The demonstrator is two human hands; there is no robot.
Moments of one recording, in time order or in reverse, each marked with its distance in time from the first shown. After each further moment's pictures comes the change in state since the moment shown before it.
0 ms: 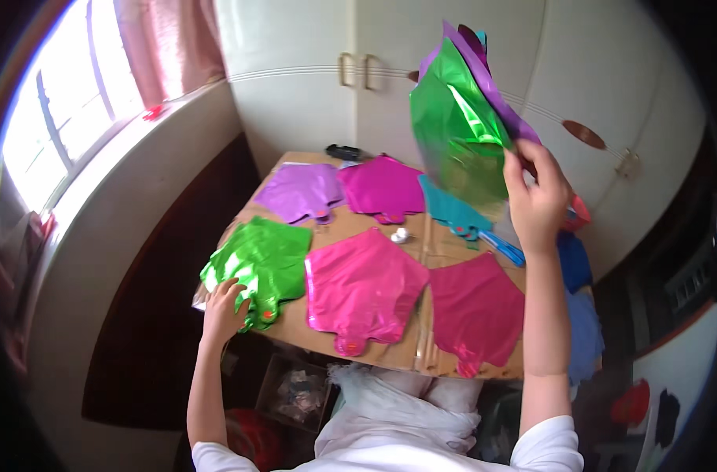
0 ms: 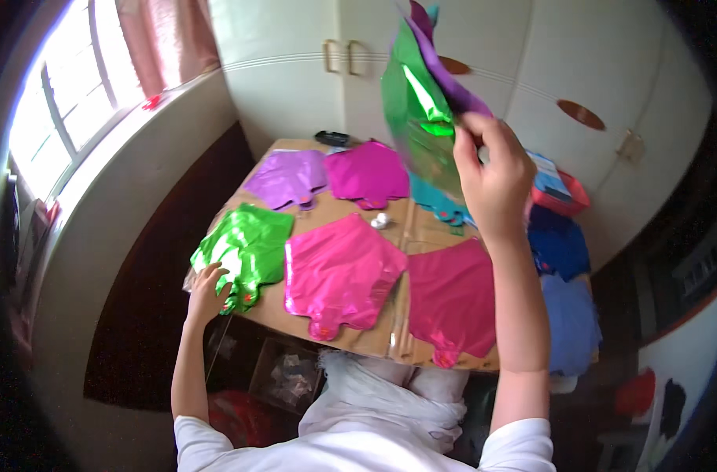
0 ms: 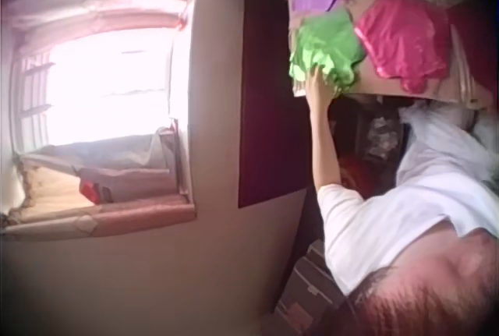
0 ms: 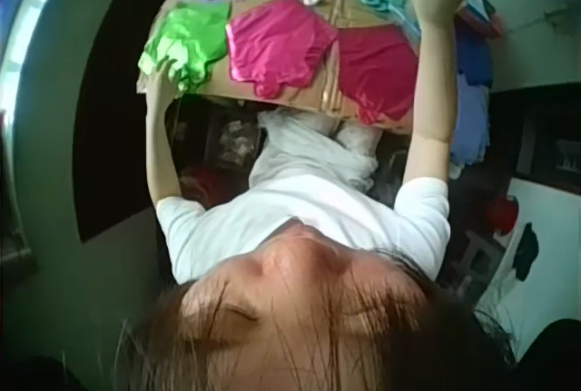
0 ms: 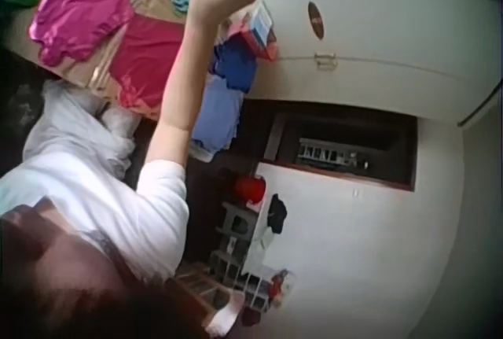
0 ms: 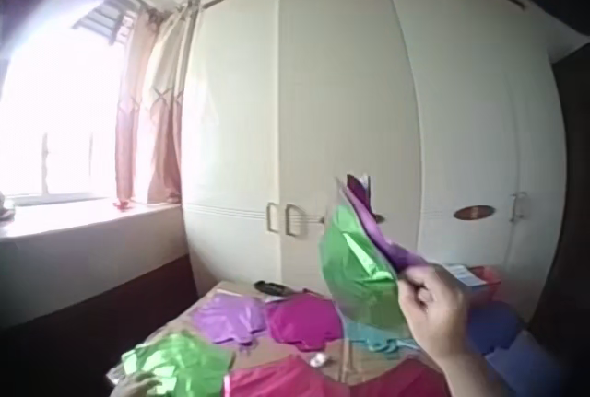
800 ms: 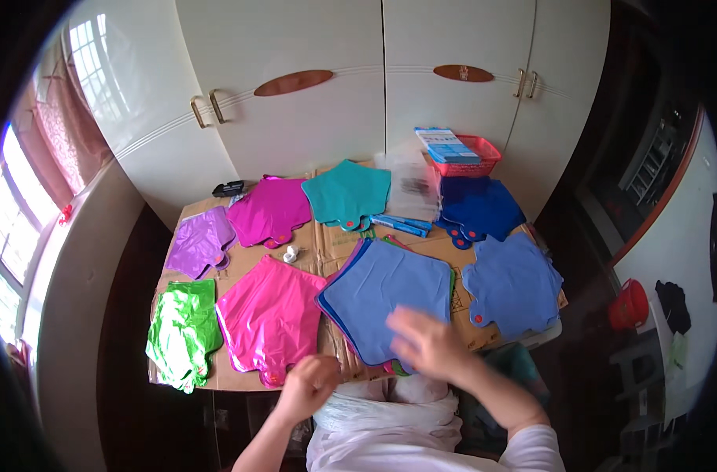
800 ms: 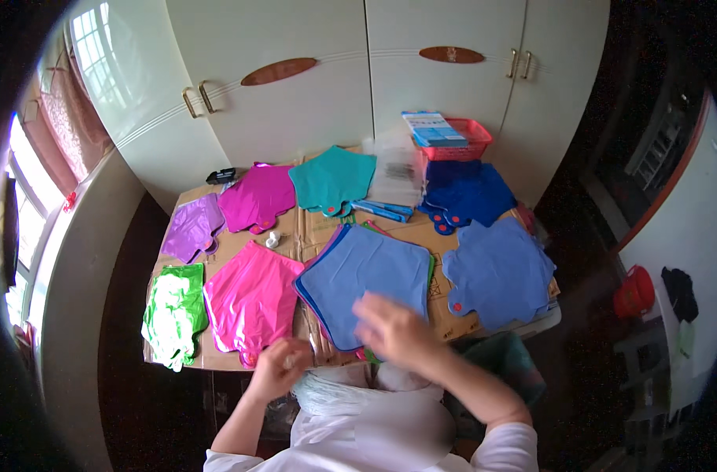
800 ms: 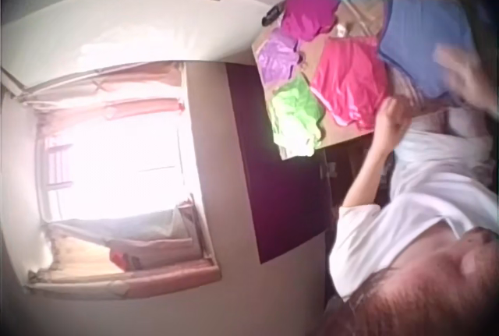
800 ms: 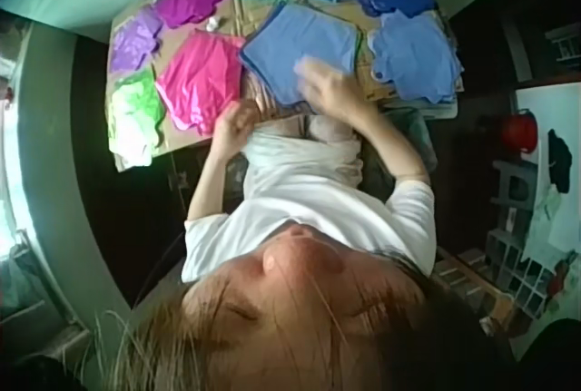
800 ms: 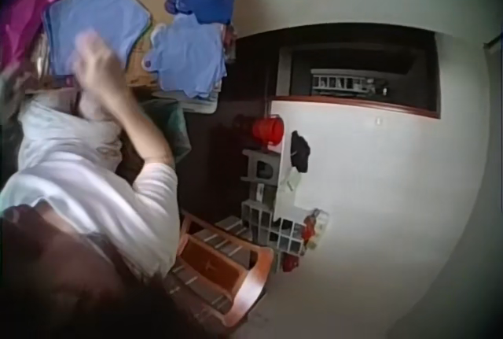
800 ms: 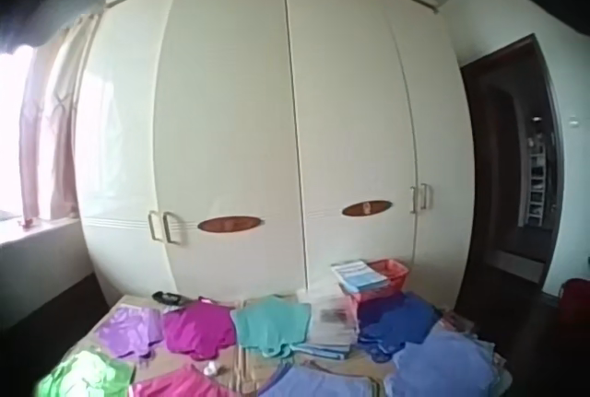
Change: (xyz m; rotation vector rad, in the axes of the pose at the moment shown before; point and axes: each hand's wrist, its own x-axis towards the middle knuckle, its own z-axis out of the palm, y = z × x) left_hand -0.021 0.260 0.057 -0.864 -0.432 0.448; right_hand -0.207 -0.007 -0.140 -0.006 -0.779 0.382
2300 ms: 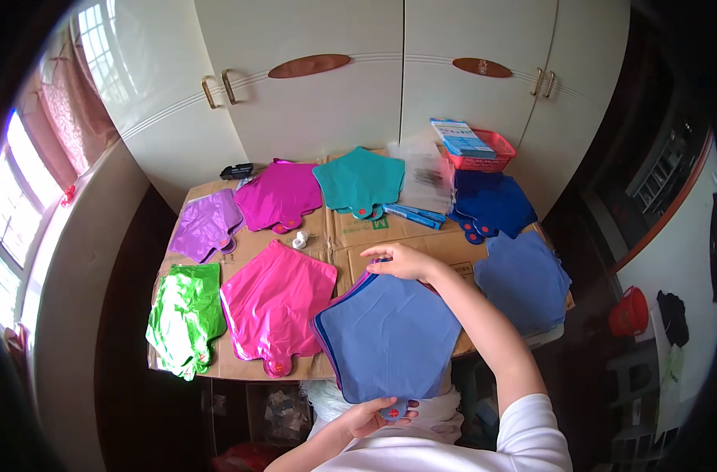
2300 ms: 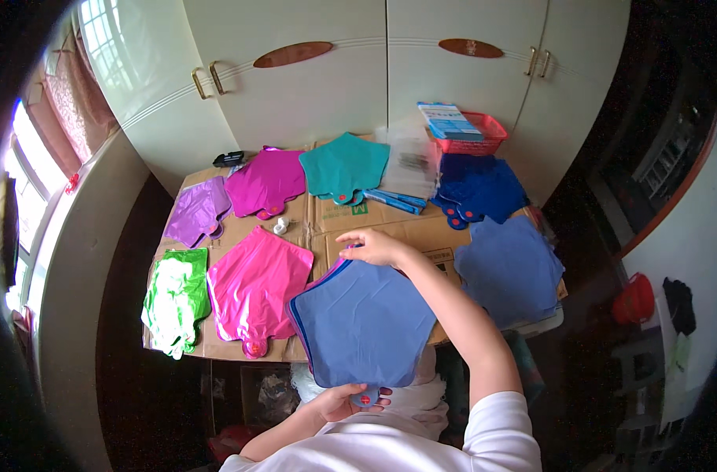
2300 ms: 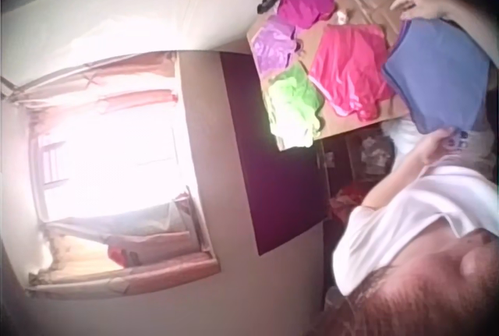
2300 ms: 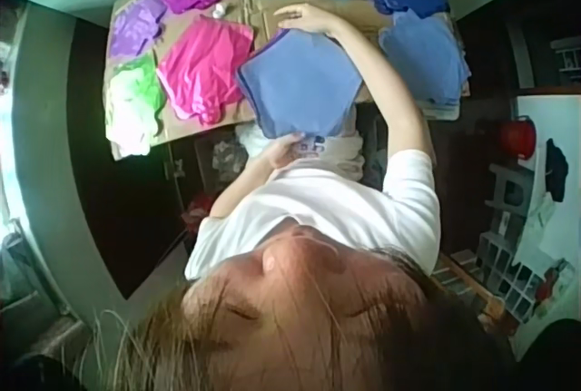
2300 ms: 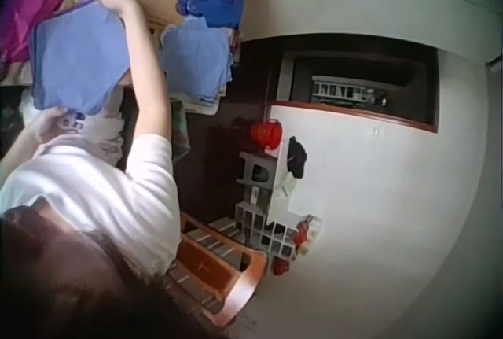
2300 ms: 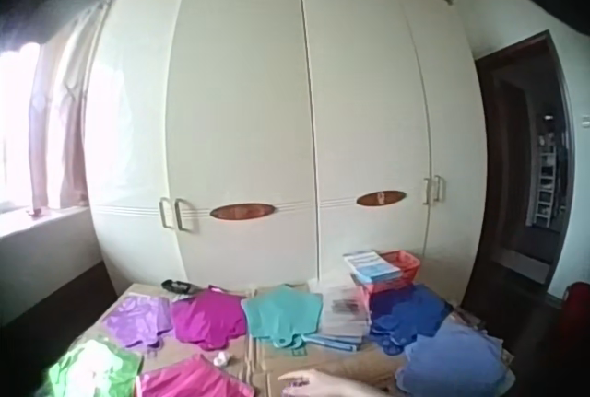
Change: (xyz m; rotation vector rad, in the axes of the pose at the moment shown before) left_hand -0.046 -0.009 0.113 -1.677 -0.452 -0.945; right_hand 0.125 0.102 0.071 0.791 -0.515 0.428
